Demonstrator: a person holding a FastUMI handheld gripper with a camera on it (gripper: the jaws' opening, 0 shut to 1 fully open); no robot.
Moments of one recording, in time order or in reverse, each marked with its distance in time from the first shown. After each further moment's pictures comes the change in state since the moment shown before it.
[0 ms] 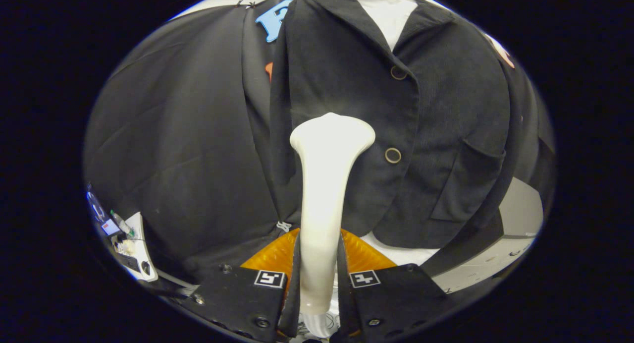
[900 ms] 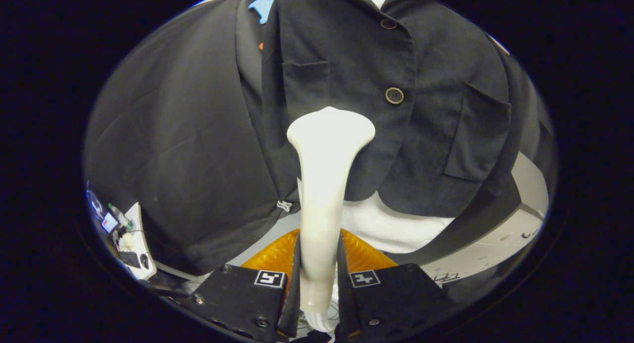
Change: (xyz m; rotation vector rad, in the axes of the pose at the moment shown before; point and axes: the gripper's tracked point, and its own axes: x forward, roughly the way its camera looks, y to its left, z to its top) arm 0.011 -0.007 -0.062 0.034 0.115 -0.002
